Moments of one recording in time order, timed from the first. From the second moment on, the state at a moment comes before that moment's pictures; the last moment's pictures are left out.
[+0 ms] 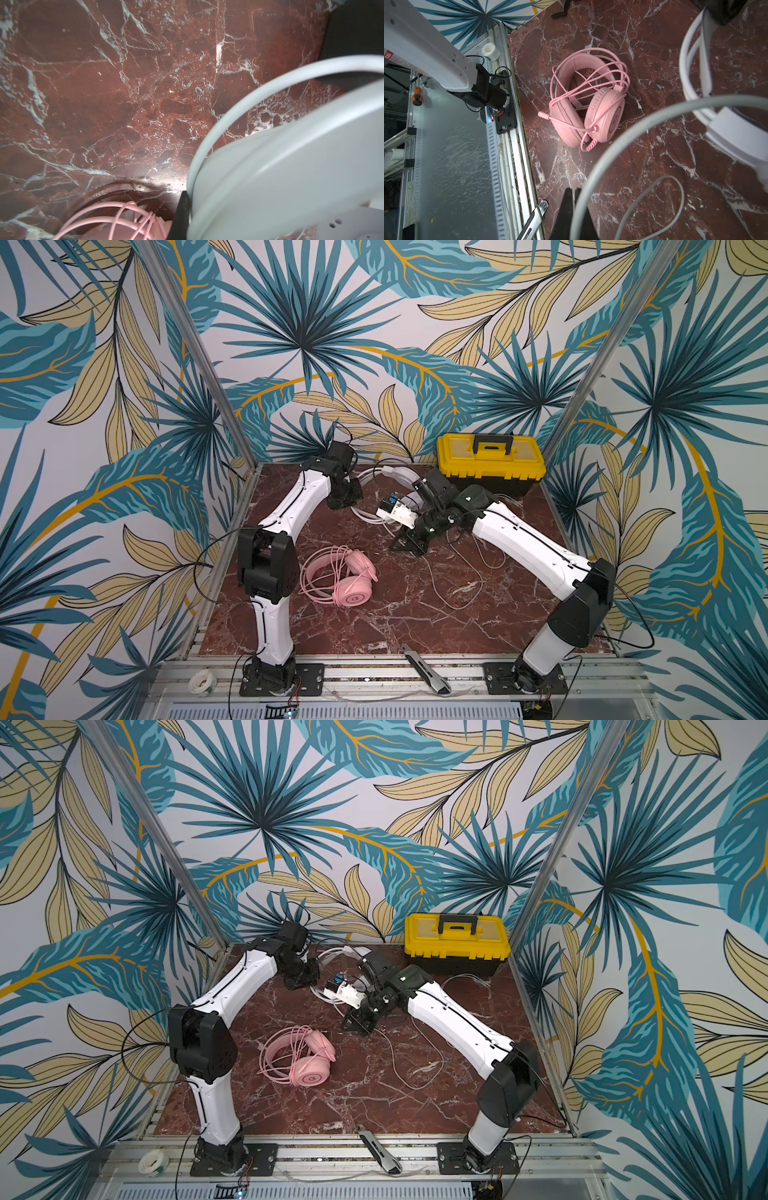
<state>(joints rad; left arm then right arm) -0.29 1.97 1.85 -1.03 0.12 -0.53 0.68 1.71 1.71 -1.05 -0.54 -0.30</state>
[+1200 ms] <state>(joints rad) -0.43 1.89 1.75 -1.07 0.08 -0.05 0.45 1.87 1.98 -1.25 -0.24 -0.53</state>
